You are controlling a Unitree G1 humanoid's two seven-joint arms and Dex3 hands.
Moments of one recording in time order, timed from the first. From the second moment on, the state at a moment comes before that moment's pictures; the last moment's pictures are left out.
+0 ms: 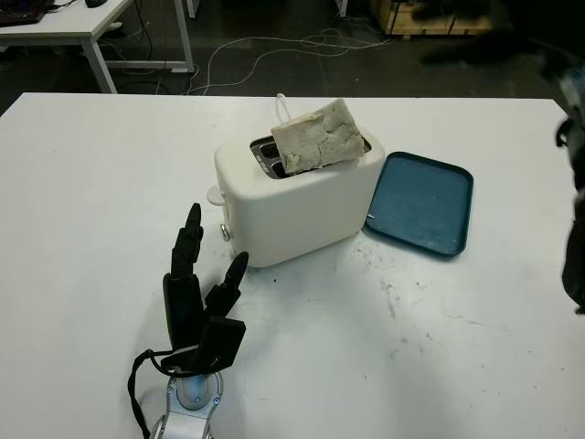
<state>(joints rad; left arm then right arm) 0.21 -0.05 -0.18 -0.08 0.29 -0.30 0.44 -1.18 -0.66 -0.05 1.16 -0.05 -0.46 0.82</state>
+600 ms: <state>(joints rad) 0.21 -0.05 -0.17 -0.08 0.27 -0.30 0.42 -1.03 -0.58 0.02 1.11 -0.08 -0.43 0.81</state>
